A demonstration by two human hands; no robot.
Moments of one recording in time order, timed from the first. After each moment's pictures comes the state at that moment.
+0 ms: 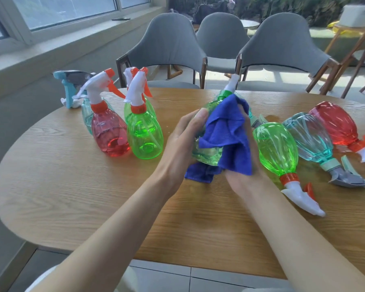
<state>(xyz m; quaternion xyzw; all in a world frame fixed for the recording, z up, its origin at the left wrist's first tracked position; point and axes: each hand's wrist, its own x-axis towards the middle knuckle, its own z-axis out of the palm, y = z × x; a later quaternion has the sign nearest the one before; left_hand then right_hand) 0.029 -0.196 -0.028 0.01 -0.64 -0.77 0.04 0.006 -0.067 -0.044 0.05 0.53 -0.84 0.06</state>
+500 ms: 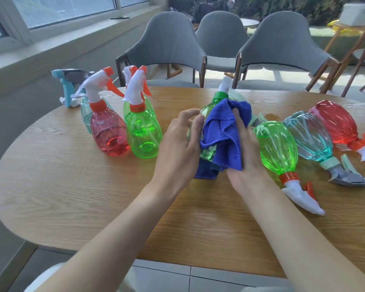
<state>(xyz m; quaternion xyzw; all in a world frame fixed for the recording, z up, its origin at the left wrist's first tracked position) 0.028 -0.195 -0.040 0.00 -0.83 -0.51 0.22 0.001 -0.069 -0.031 0.02 0.49 -0.87 0.02</state>
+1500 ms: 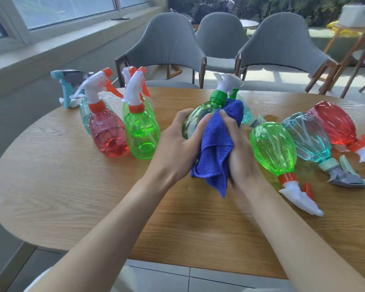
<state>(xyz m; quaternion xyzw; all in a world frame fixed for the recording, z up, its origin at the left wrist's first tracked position) 0.031 -0.202 -0.024 -0.02 -0.79 -0.59 0.15 0.009 -0.070 -0.026 -0.08 0.59 -0.80 0.03</state>
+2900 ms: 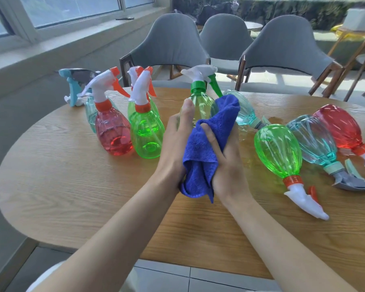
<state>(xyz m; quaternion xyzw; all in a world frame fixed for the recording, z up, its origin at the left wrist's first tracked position) 0.025 -0.199 -0.016 0.09 -0.65 -0.75 0.07 0.024 -0.095 -0.051 -0.16 0.68 -0.71 -0.13</state>
